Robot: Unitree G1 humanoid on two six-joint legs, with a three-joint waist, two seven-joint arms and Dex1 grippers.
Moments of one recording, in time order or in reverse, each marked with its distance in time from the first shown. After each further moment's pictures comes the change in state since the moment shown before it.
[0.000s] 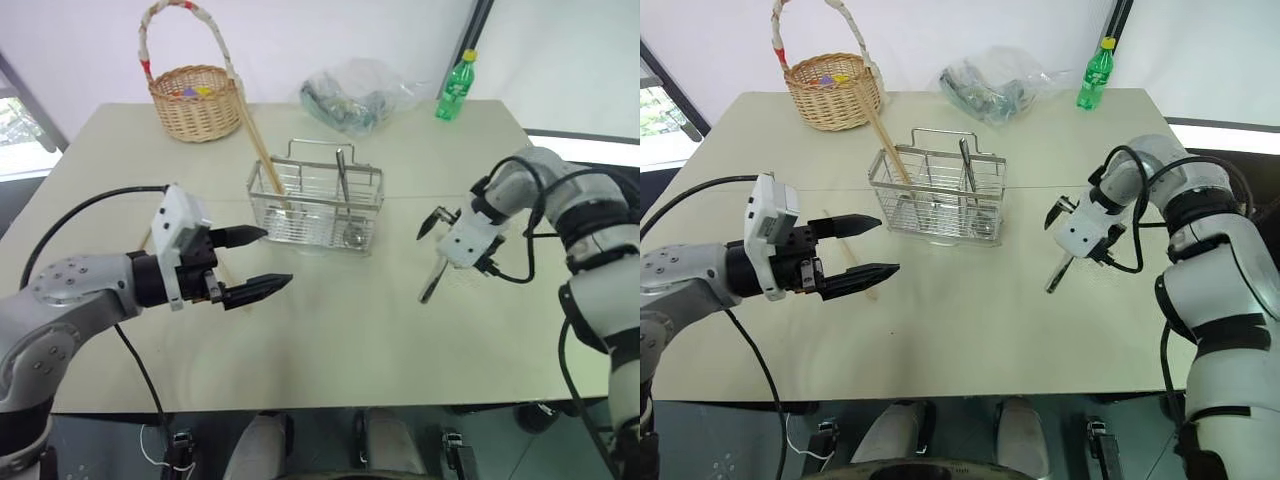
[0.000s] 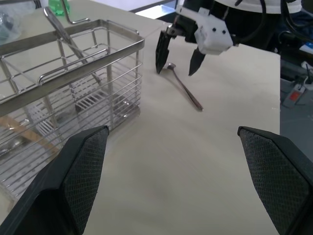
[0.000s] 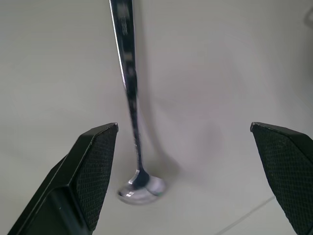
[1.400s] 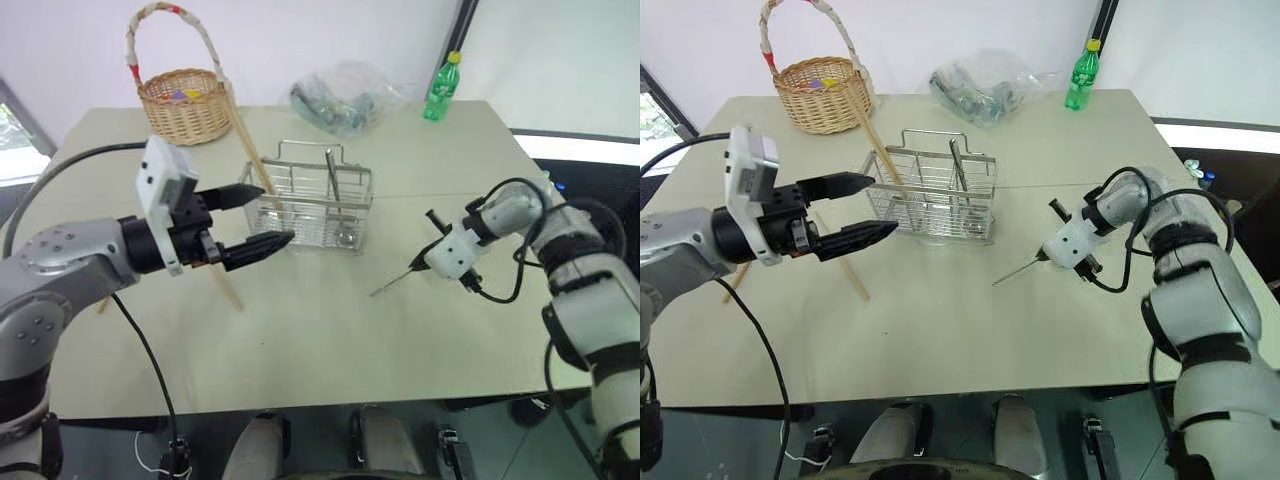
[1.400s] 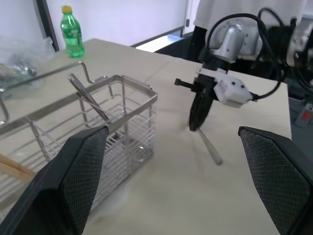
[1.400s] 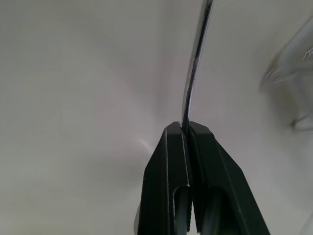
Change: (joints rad) left arm -0.180 0.030 -0.024 0.120 -0.043 -0.043 0.064; right arm 0.399 -0.074 -0.203 -0.482 0.793 0.400 0.392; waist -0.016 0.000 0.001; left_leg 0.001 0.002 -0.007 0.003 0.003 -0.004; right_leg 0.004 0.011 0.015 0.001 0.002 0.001
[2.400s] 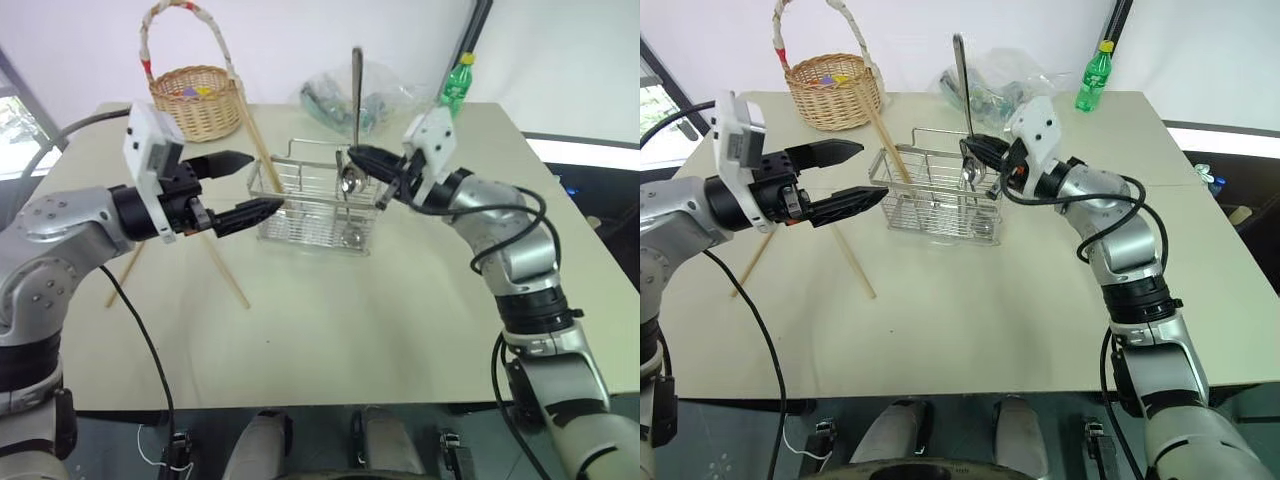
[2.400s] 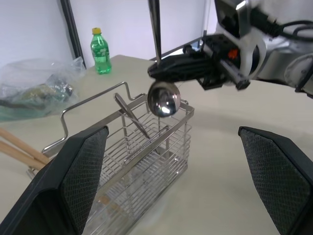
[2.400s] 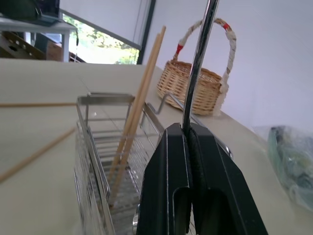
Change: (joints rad) left arm -0.105 -0.035 -0.014 0.105 0.128 -0.039 -0.092; right arm 0.182 0.347 -0.368 -0.684 0.188 0.998 -0.912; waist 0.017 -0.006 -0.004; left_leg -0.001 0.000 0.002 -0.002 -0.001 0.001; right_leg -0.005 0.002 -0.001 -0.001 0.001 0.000
